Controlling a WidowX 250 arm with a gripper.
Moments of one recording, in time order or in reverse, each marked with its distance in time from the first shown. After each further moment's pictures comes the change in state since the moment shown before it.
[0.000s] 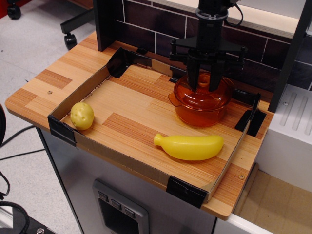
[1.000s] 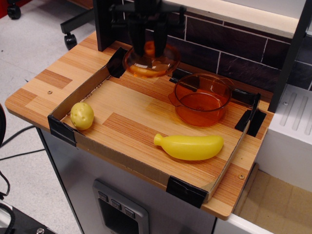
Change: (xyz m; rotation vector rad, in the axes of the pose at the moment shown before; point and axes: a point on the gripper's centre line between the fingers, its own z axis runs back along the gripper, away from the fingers) arm 0.012 0.084 0.033 -0.027 -0.020 0.046
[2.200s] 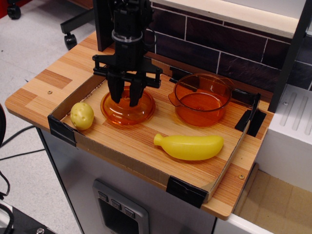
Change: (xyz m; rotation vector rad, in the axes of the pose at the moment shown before) arm -0.029 0.031 -0.065 0.117 0.030 -0.097
